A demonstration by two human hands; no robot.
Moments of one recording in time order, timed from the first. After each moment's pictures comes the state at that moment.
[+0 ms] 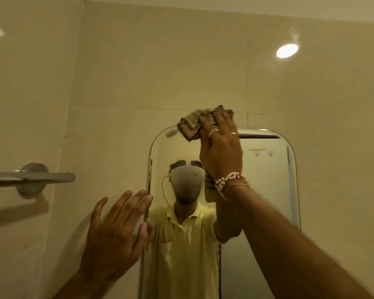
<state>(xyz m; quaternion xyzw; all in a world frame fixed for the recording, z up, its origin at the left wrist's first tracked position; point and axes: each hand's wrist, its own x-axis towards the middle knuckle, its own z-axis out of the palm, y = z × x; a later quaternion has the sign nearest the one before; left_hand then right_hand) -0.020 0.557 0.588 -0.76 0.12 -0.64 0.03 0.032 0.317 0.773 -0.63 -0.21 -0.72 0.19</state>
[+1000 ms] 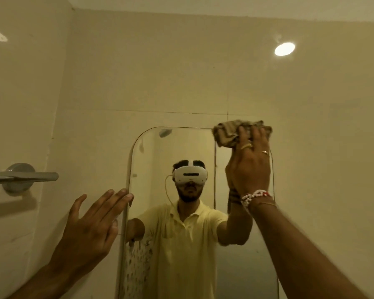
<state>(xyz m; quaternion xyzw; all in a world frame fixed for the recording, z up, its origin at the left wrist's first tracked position) -0.029 0.572 0.588 -0.79 0.10 -0.60 0.11 0.044 0.208 0.740 -0.67 -0.13 -0.70 0.23</state>
